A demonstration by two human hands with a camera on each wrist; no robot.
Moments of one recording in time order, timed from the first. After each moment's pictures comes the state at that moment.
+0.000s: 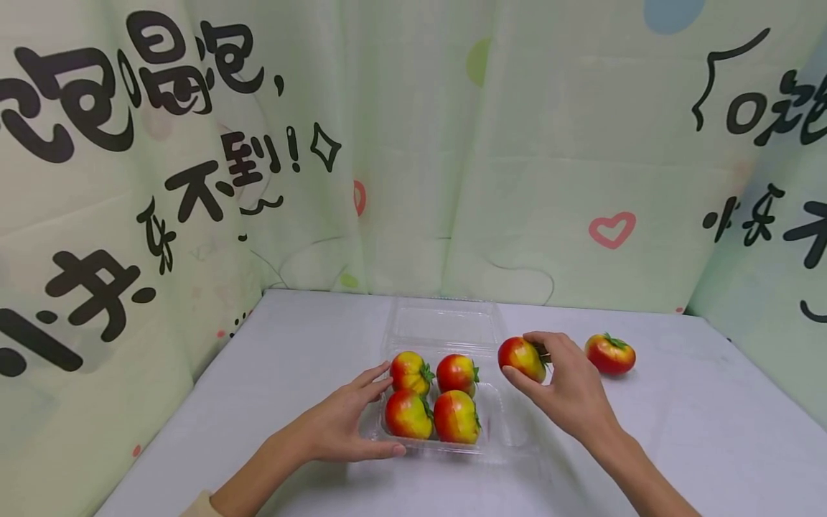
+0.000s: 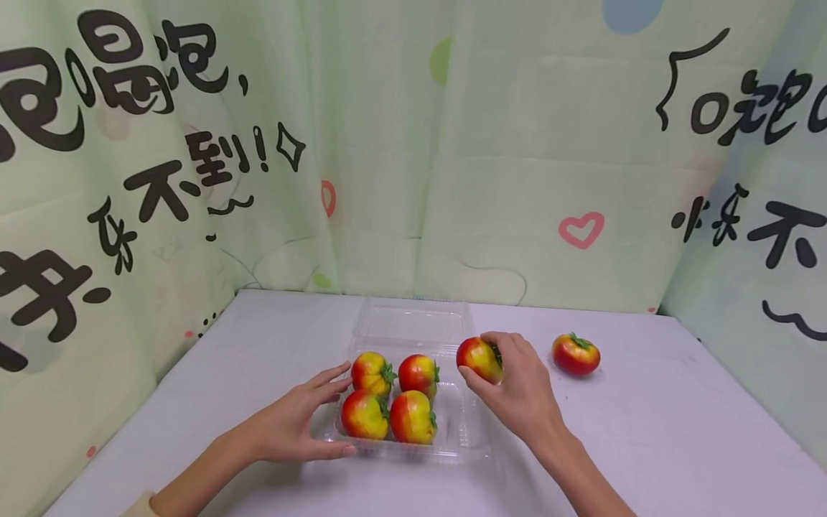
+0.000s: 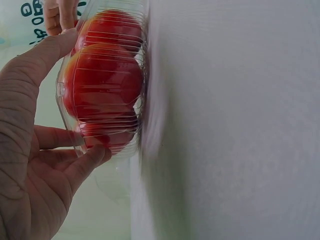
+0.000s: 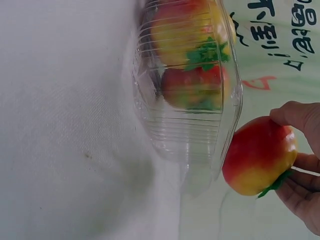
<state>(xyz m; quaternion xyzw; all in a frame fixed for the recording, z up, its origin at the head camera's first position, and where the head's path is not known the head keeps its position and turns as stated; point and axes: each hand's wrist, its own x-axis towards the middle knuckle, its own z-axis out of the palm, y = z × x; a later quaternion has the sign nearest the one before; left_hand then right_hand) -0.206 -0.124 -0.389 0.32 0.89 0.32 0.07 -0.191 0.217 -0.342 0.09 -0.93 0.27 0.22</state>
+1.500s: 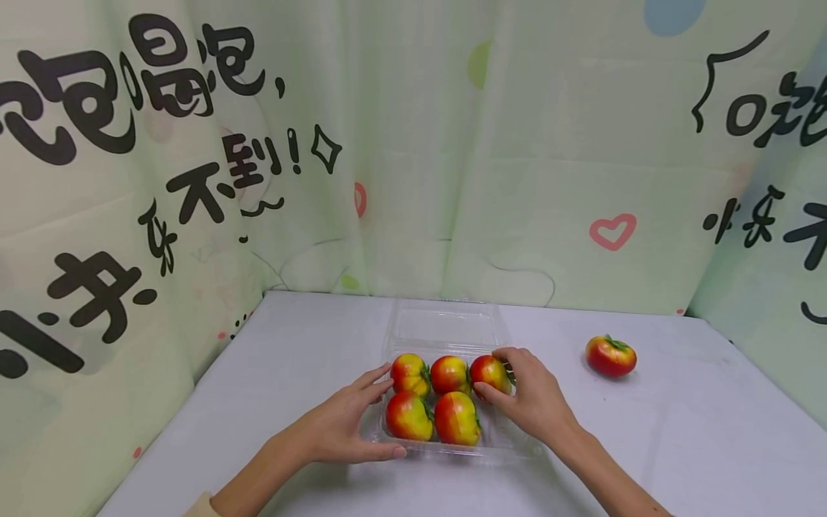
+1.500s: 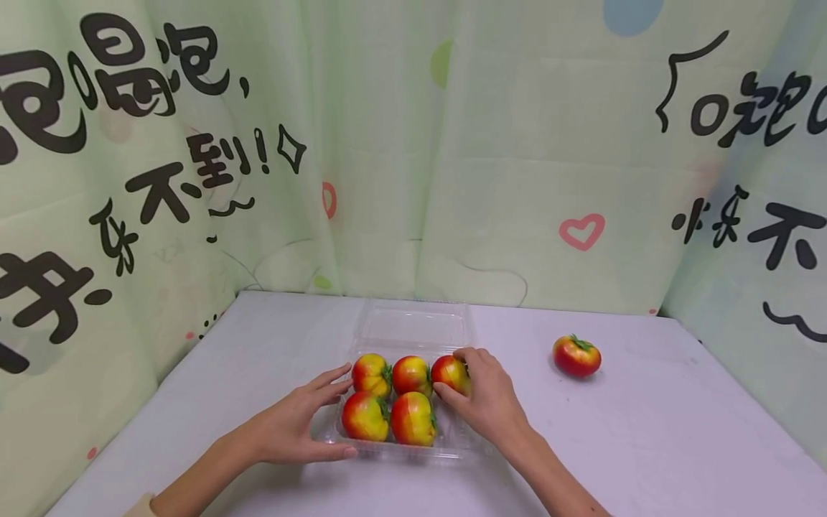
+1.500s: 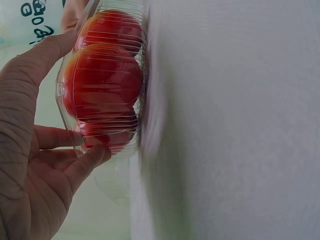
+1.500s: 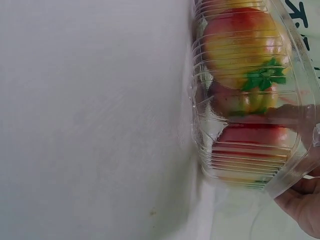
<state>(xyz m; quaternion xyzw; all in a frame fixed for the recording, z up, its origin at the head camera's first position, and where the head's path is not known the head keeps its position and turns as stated) -0.206 -0.124 -0.388 0.33 0.89 0.32 0.07 -0.210 0.192 -0.375 0.12 -0.94 0.27 0.16</state>
